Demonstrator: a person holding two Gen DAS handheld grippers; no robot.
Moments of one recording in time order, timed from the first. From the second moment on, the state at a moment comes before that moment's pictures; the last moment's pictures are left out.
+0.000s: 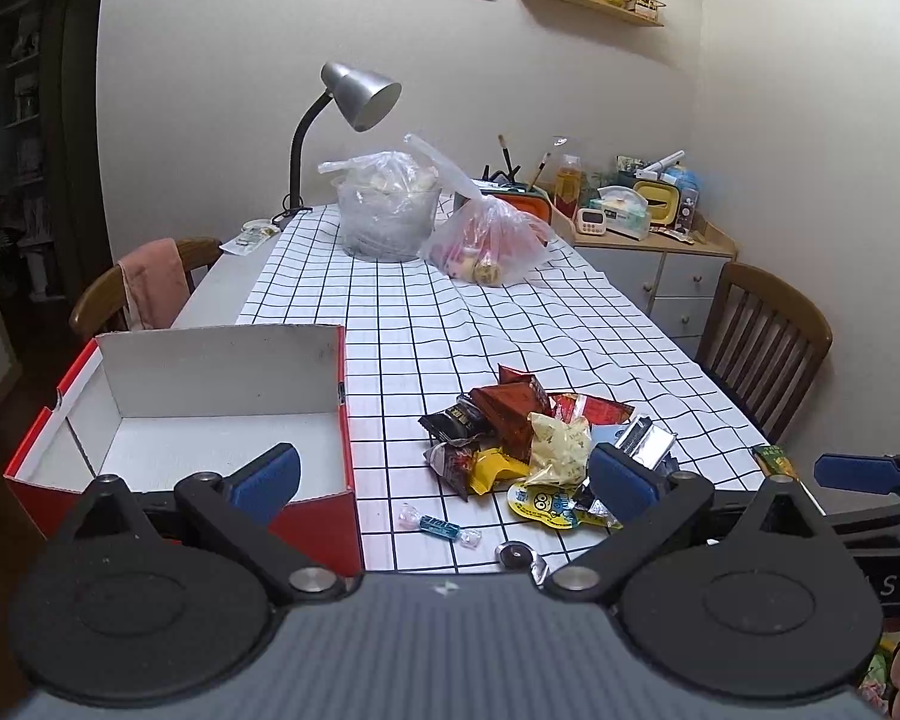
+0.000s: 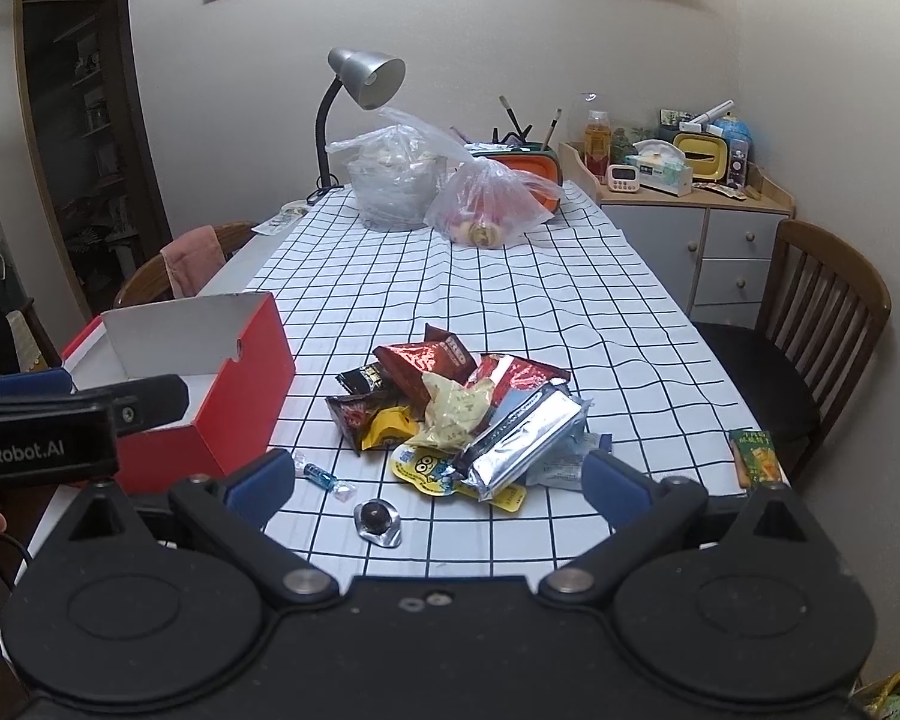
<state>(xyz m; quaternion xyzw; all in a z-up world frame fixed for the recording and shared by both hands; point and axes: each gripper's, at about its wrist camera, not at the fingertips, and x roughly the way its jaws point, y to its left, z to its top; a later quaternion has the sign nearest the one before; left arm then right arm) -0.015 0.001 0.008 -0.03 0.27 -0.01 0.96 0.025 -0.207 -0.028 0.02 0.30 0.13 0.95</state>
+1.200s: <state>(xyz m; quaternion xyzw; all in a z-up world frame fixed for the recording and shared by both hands) -0.020 0.004 0.003 -0.03 0.28 -0.01 0.96 0.020 -0.201 -0.026 0.00 0.30 0.12 0.95</state>
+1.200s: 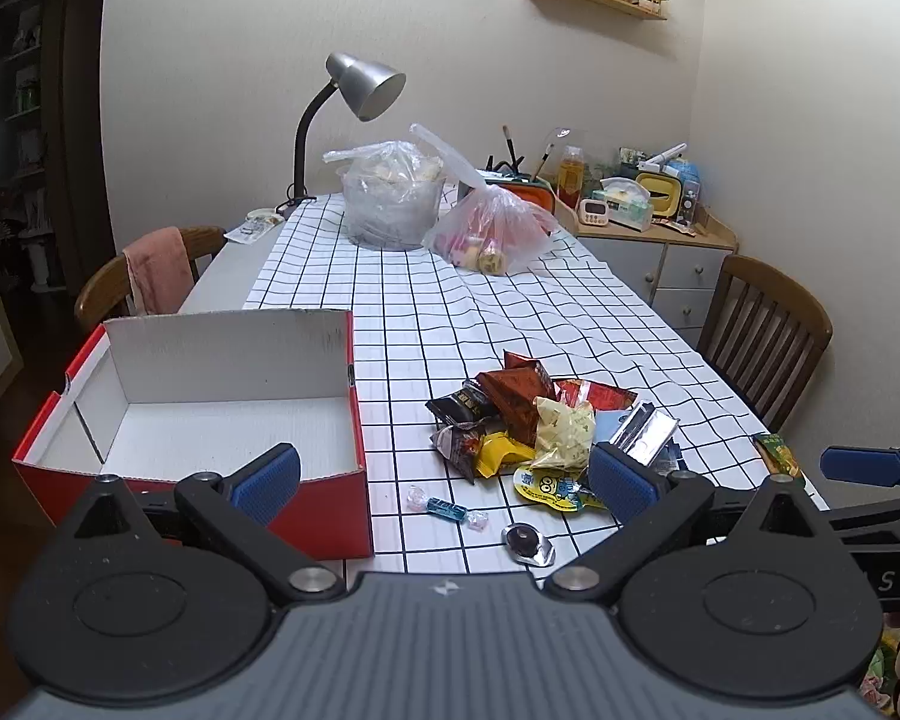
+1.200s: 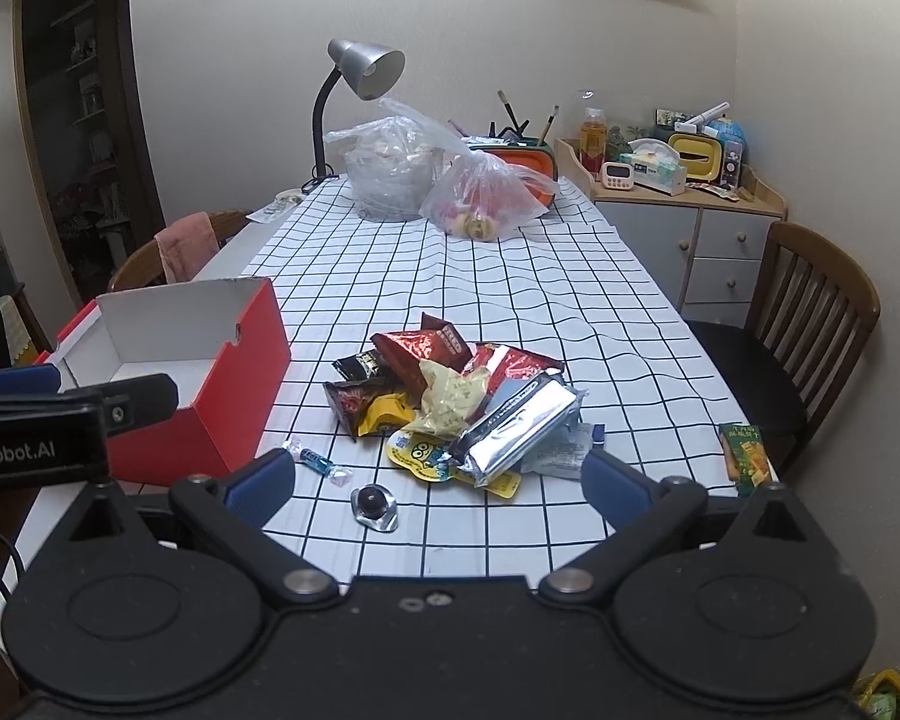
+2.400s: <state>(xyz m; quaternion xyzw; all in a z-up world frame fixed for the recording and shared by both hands) 0.101 -0.069 -0.118 -0.02 0.45 0.03 0.89 0.191 -0.257 -0.119 0.00 0.43 0.16 0.89</state>
